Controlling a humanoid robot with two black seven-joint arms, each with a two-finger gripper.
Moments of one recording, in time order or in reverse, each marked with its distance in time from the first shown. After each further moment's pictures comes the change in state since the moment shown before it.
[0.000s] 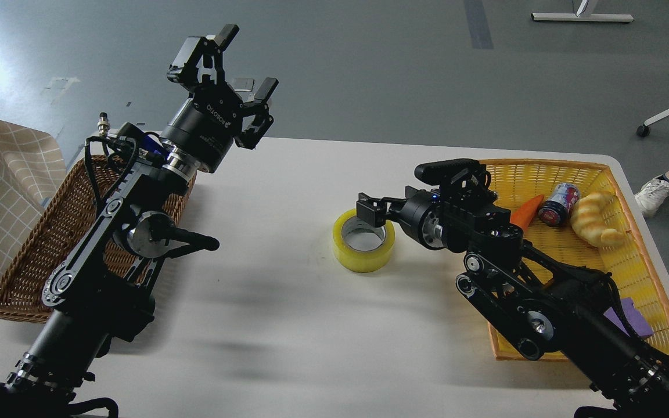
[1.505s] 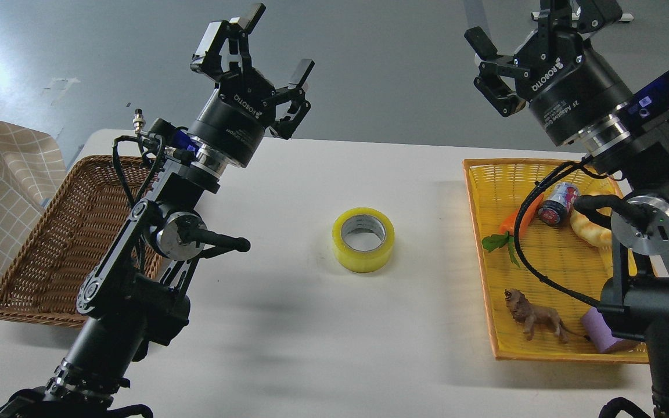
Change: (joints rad) left arm -0.006 -0.140 -0.008 -0.089 0.015 -0.005 0.000; right arm -0.158 0.000 0.623 0.380 1.244 -0.008 0.016
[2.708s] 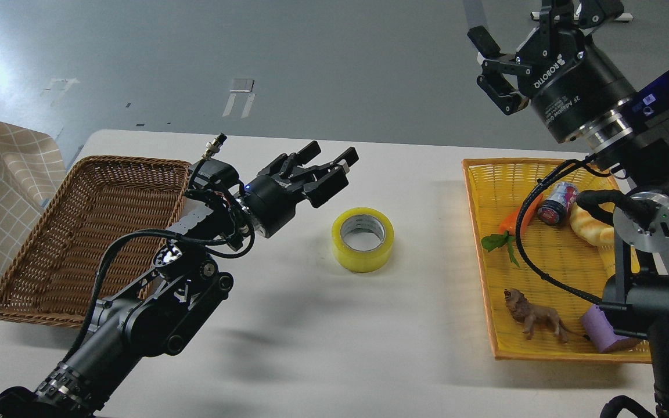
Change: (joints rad) left arm 0.030 0.113 0.243 0.222 1.404 0.273 -0.235; right arm 0.013 -0.008 -0.003 0.023 -0.001 -0.046 -0.034
